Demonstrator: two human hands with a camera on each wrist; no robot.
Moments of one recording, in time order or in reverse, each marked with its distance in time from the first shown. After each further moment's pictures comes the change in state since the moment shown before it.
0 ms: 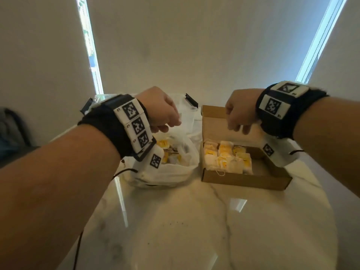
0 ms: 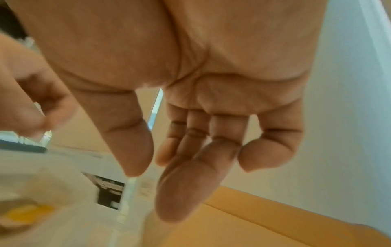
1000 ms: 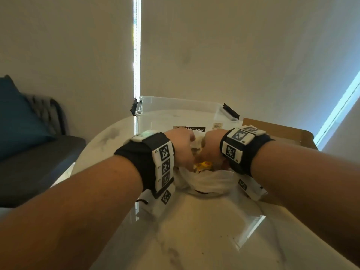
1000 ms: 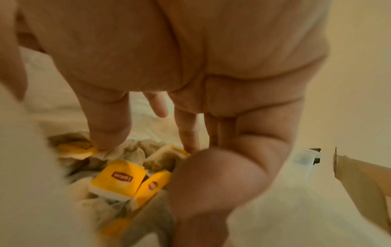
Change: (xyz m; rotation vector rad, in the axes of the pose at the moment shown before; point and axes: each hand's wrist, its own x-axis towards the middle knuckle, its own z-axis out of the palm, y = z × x) left_hand -0.024 -0.081 -0.011 0.388 -0.155 -0.008; right_hand 0.007 -0.152 0.081 -0.332 -0.173 -0.212
